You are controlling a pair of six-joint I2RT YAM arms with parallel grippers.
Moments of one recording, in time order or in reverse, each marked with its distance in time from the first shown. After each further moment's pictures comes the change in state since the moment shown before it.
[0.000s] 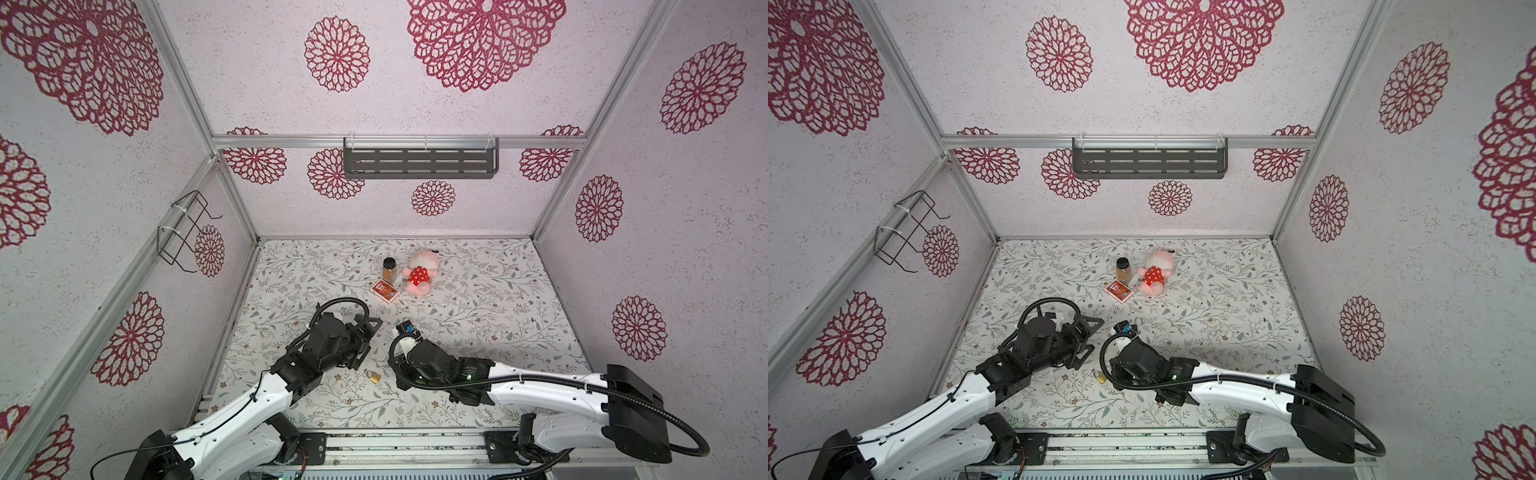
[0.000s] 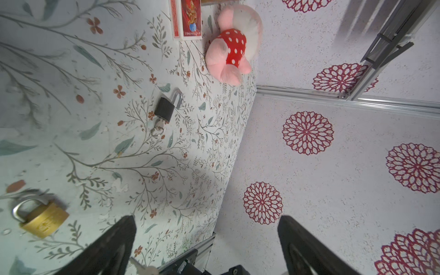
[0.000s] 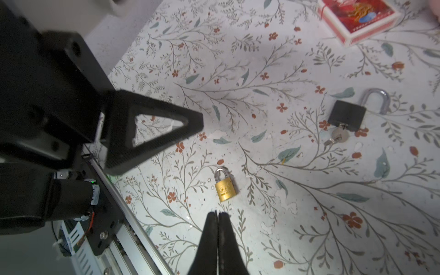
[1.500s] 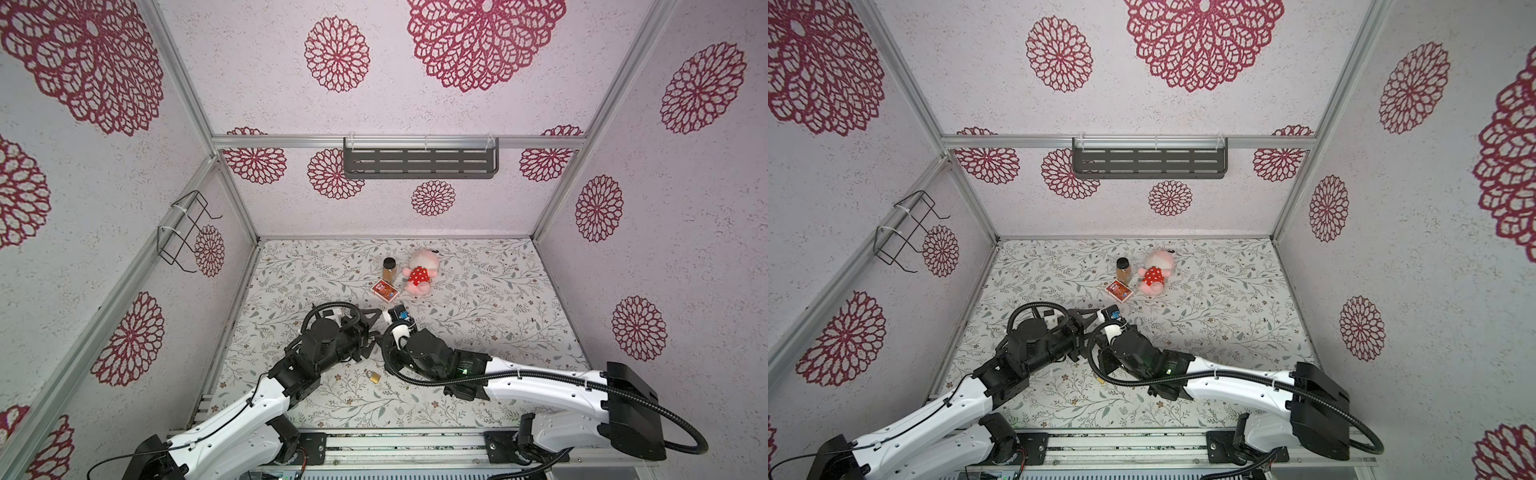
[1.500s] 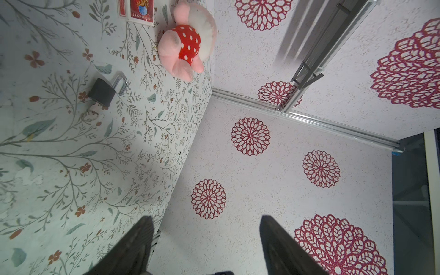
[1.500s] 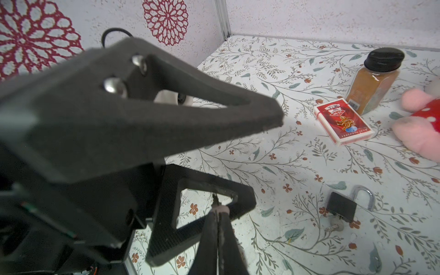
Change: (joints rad) left arm -0.018 -0.053 -0.019 0.168 -0.049 -0.203; right arm 0.000 0.023 0.075 0.159 0.093 -0.161
